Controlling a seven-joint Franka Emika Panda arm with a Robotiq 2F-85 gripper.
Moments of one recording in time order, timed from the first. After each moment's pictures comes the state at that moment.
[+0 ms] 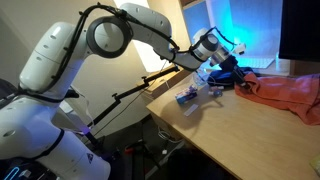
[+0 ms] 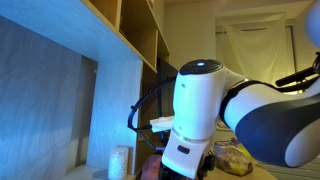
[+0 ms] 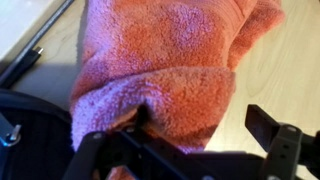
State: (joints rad) arm 0.30 1.00 -0.02 -1.26 -0.77 2.31 -1.73
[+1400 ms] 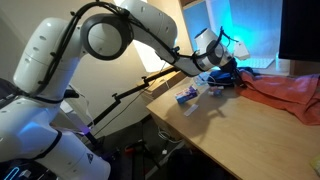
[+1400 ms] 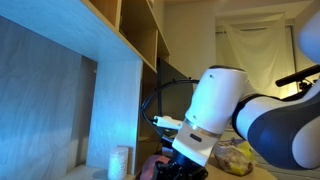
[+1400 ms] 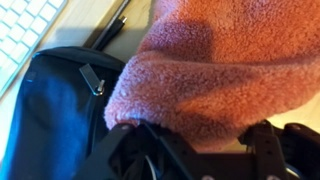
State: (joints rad) arm 0.12 0.97 0.13 -1.41 -0.69 2.74 -1.84
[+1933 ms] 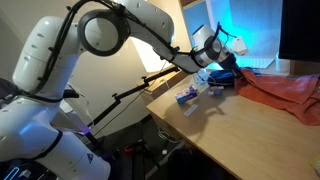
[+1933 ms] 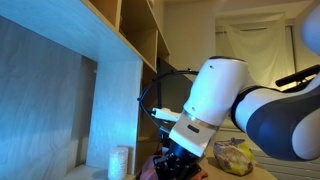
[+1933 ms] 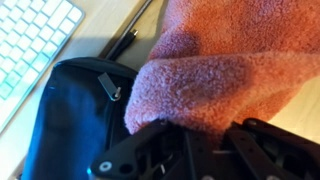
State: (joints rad) arm 0.16 0.94 0.09 -1.41 -0.69 2.74 -1.82
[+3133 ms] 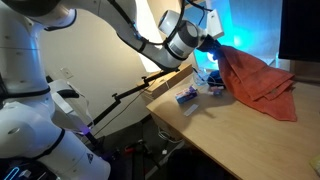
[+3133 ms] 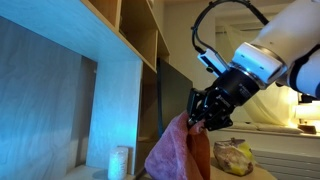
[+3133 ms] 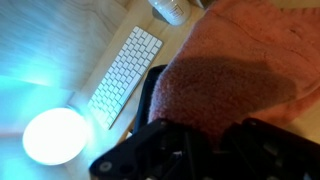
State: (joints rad) arm 0.36 0.49 -0.23 -1.97 -0.80 3.29 -1.49
